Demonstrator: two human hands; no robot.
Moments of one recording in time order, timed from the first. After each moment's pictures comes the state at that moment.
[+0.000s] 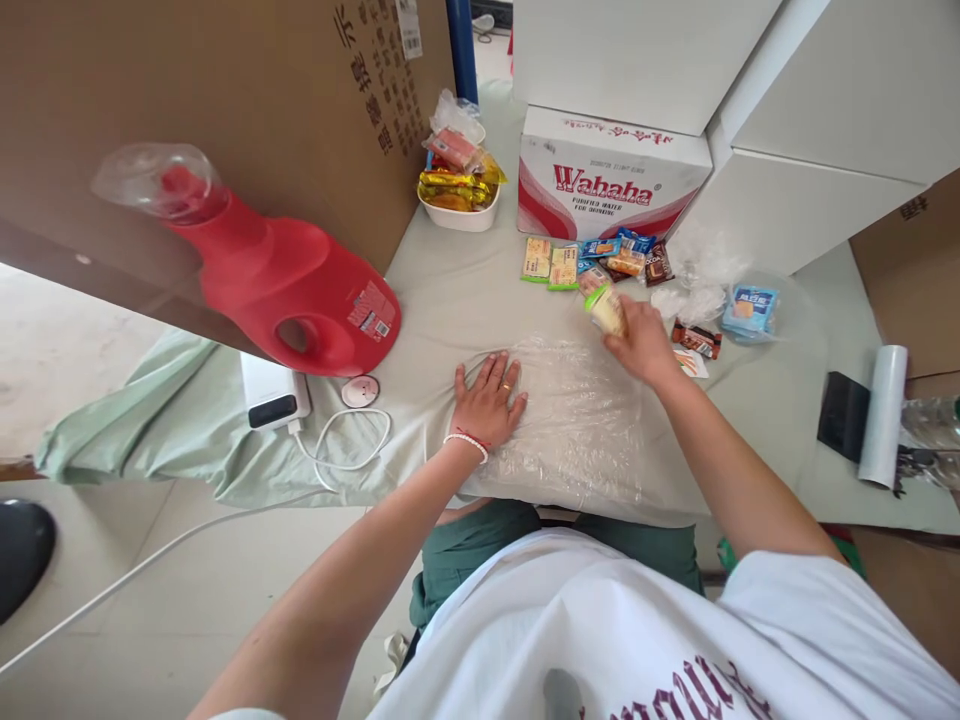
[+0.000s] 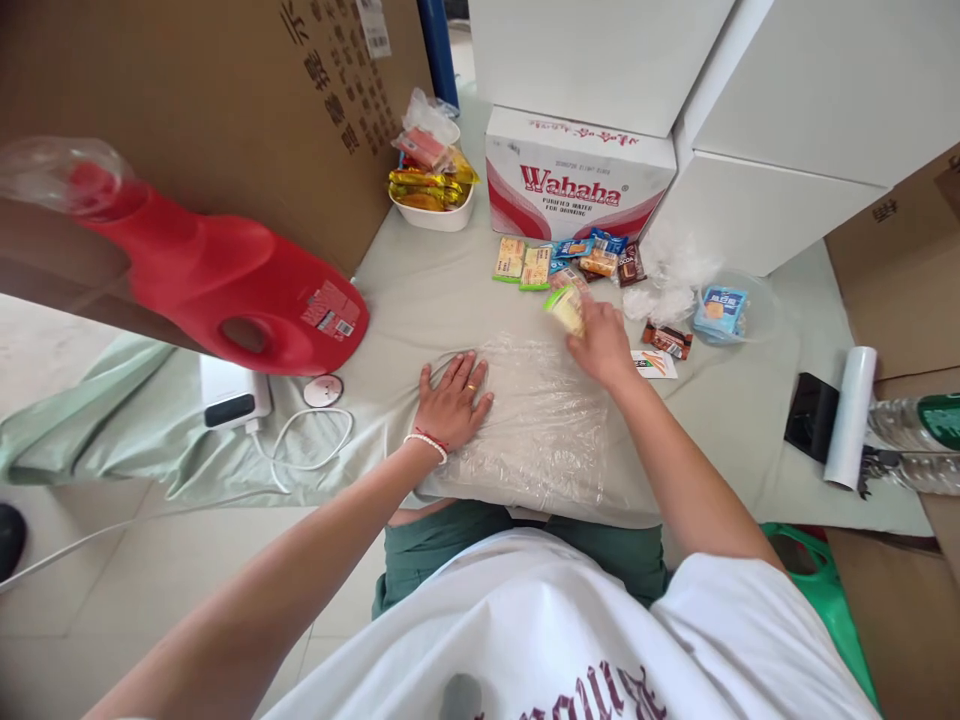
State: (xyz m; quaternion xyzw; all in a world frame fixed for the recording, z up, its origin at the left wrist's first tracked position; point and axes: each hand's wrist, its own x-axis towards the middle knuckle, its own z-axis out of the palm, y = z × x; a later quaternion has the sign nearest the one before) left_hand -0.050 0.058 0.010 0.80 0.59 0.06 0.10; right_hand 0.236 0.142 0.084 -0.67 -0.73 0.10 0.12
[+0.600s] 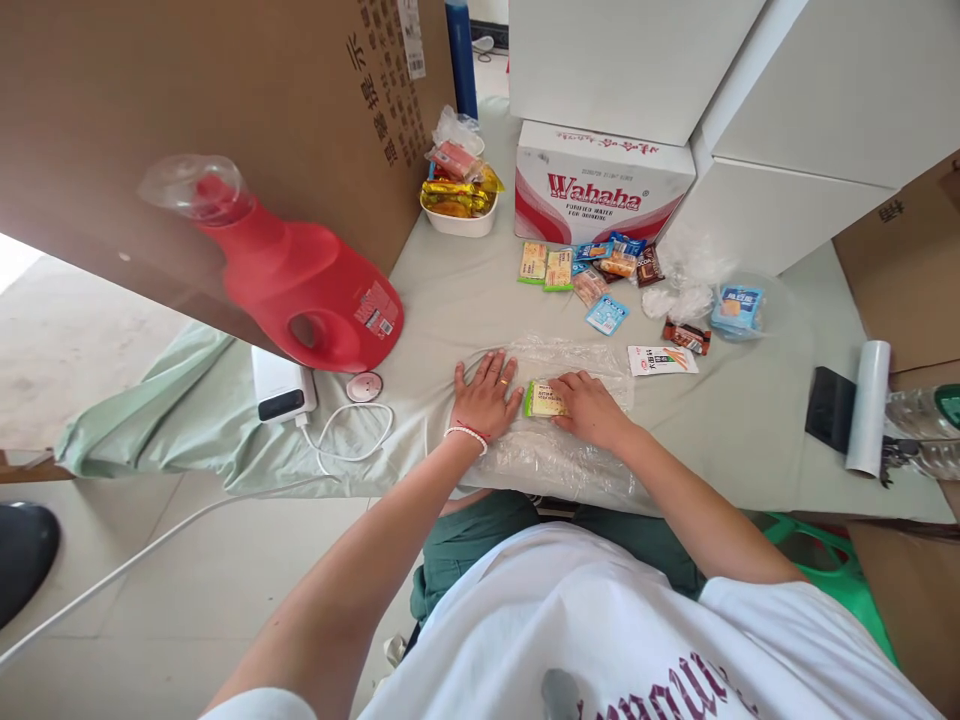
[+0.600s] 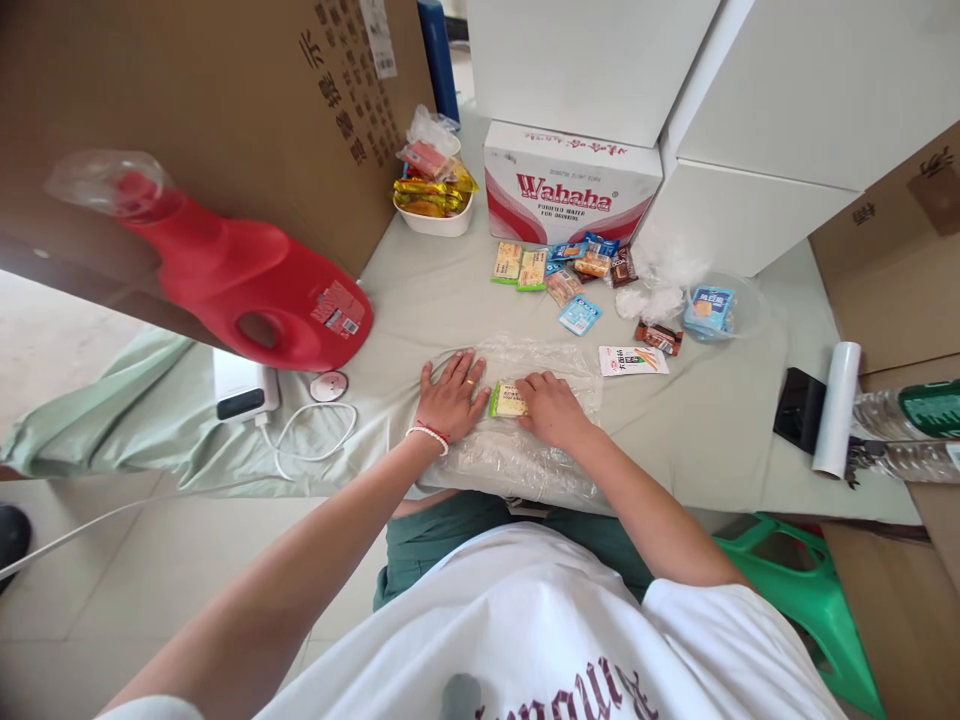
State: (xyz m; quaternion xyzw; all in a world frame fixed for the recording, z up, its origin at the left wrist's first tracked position) left_hand -0.050 0.058 0.007 0.80 0.59 0.09 0.10; right_hand 0.176 0.047 0.065 -0.52 -0.84 0.18 -0.04
